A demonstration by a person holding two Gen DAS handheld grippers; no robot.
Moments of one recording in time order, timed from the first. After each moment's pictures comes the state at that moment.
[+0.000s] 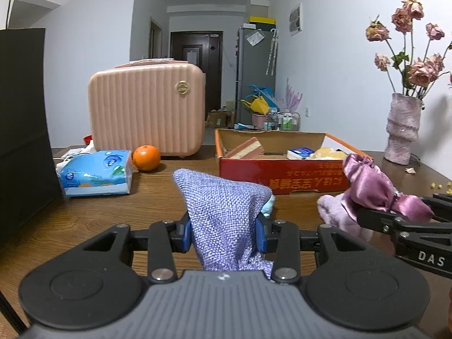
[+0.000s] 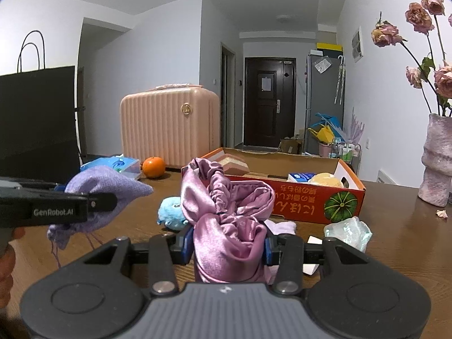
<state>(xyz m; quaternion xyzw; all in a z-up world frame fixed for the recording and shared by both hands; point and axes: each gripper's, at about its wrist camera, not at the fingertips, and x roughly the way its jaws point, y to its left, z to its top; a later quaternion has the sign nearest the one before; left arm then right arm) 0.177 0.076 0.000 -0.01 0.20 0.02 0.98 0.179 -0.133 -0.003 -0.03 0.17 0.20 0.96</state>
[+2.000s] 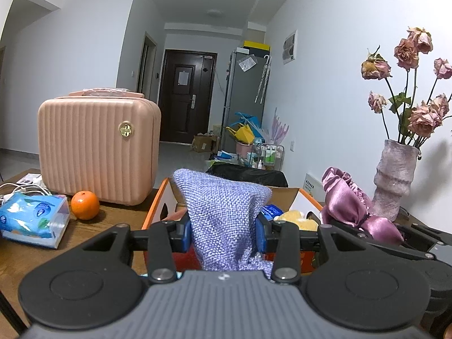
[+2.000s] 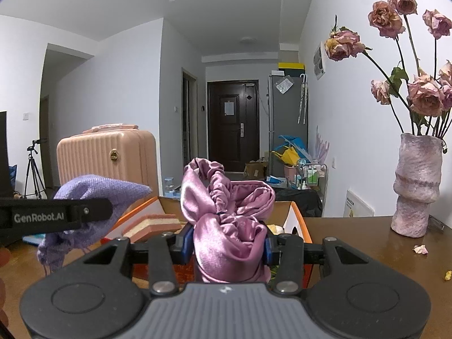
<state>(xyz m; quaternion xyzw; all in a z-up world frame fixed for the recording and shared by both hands) 0.288 0.005 0.044 -0.06 0.14 0.00 0.99 0.281 -0.176 0.025 0.00 0.12 0.13 0.98</state>
